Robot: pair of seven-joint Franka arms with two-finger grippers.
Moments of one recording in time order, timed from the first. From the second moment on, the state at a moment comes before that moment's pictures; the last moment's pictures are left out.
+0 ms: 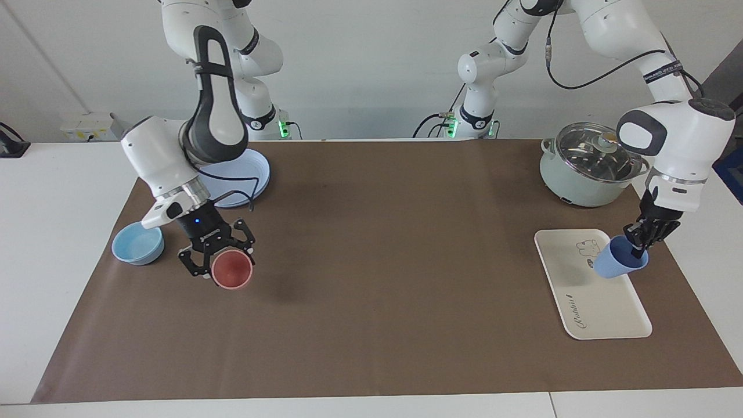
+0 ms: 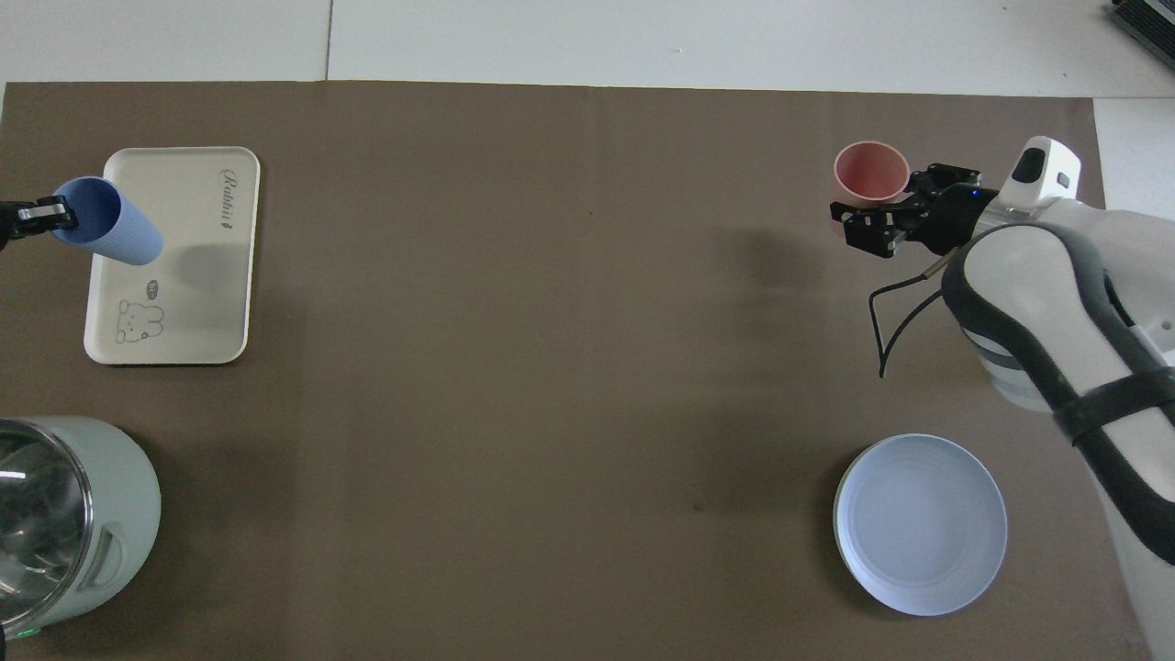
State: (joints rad) left arm 0.39 0.25 -0.18 -1.85 -0.04 2.45 0.08; right arm 0.08 0.24 -0.07 -1.96 1.01 2.58 -1.31
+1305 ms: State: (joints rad) left arm 0.32 0.31 -0.20 -1.51 -0.02 2.03 0.06; right arm -0.12 0.40 -0.06 -1.94 1.34 2.31 -2.03
